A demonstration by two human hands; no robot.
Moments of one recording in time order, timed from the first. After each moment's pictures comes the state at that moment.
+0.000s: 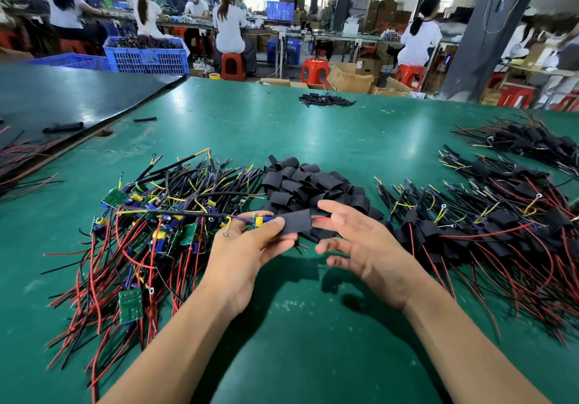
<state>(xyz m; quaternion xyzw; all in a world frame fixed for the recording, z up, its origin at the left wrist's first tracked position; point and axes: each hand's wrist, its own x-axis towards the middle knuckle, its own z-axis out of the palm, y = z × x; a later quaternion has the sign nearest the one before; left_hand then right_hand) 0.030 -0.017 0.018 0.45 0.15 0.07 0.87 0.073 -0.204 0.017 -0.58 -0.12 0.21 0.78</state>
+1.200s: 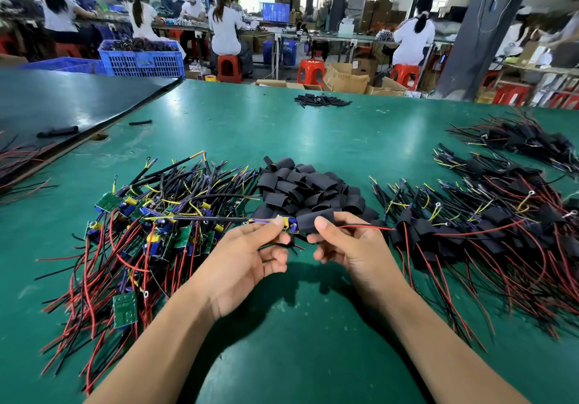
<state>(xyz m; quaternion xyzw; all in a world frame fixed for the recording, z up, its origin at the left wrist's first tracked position) 0.028 -0.010 0.020 0.52 0.05 -0.08 0.85 0.066 -0.189 0.009 -0.61 -0.11 0.08 0.78</state>
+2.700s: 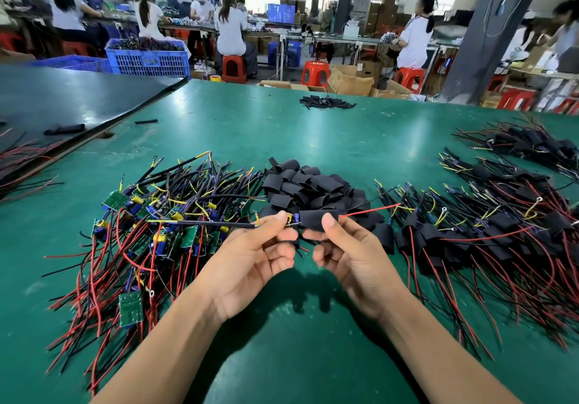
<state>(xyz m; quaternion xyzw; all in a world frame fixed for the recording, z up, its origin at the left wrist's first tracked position) 0.026 -0.010 0.024 0.47 0.07 -0.08 0.88 0.060 -0.178 0.010 -0.52 -0.09 0.14 0.84</state>
